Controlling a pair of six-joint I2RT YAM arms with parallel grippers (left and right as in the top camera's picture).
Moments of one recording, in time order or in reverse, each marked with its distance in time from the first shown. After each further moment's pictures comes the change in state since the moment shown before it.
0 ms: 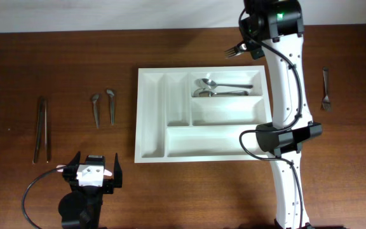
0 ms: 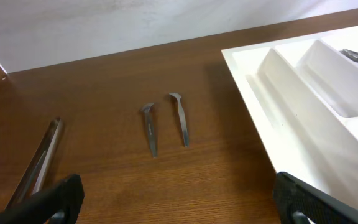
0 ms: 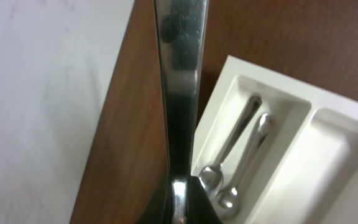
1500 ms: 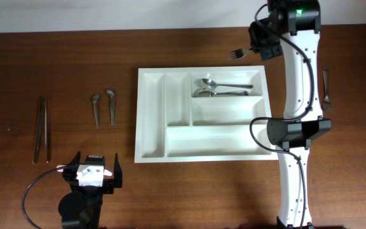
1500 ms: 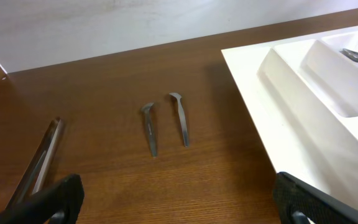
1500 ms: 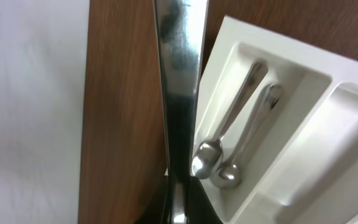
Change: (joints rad) left arm 0.000 0.000 0.000 0.000 0.000 0.000; right arm -0.143 0.070 0.013 0.000 -0.338 -0.044
